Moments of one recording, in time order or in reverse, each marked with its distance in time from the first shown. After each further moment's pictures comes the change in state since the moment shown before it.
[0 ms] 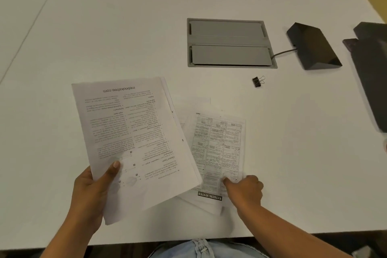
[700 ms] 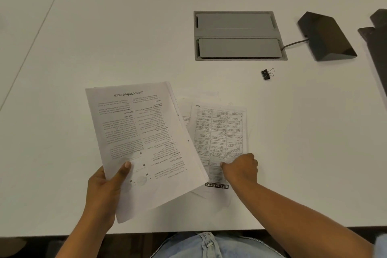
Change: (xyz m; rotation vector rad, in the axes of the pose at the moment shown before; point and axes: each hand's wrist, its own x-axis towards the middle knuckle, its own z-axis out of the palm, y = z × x) left_hand -0.004 -0.017 -0.005 0.027 0.035 -0.036; right_hand 0.001 -0.048 0.019 -0.134 0.044 -0.039
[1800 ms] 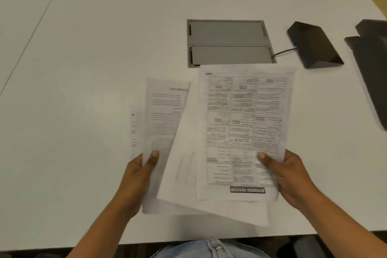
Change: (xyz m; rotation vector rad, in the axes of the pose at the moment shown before) left_hand -0.006 0.022 0.071 0.037 -0.370 0.042; right_hand -0.008 0.033 -0.151 0.907 -0.454 -0.365
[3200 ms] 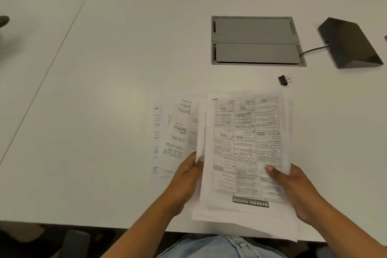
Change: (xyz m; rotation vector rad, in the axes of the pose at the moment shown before) left_hand -0.013 -0.016 0.034 0.013 -0.237 -0.070; right_hand -0.010 0.028 0.027 -0.048 -0.115 0.182
